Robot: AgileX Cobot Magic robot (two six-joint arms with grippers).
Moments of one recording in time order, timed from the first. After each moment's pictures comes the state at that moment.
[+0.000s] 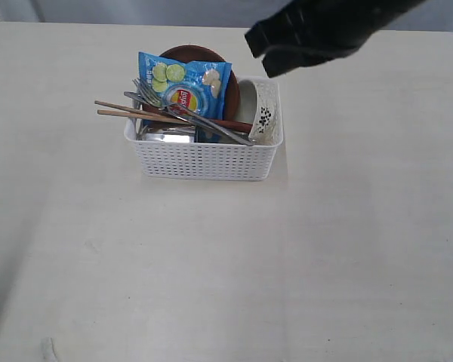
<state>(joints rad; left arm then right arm) -0.21 0.00 0.00 -0.03 0.35 -0.09 0.49 1.51 -1.27 0.37 0.89 -0.32</state>
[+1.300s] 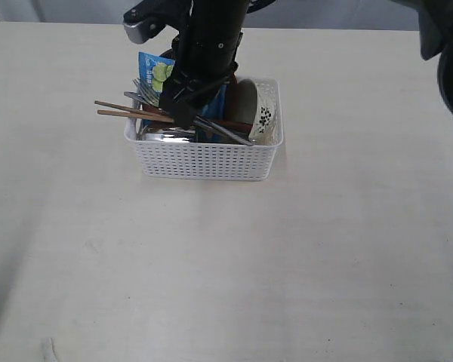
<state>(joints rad) -0.21 0.00 0.00 -0.03 0.35 -0.09 0.67 2.20 -1.93 0.18 1.20 -0.51</state>
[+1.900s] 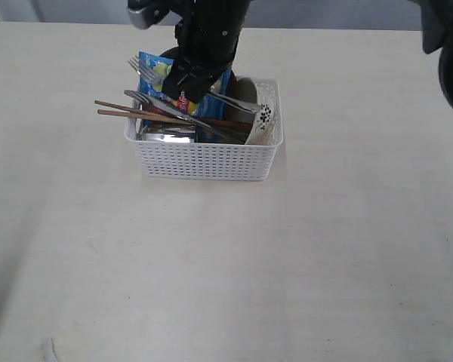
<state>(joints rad) -0.21 0.00 0.00 -0.03 0.35 -0.09 0.65 2.19 -1.97 0.17 1.18 -0.53</state>
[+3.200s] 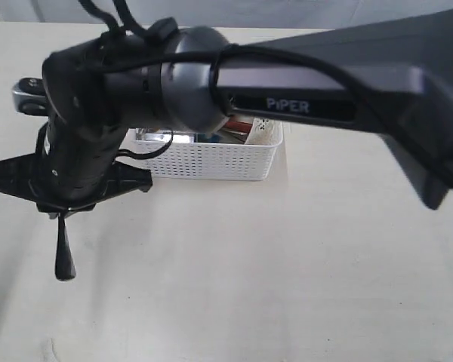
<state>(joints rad) -0.21 0.00 0.00 -0.03 0.35 -0.09 1.09 2.10 -1.62 0.24 0.70 0.63</state>
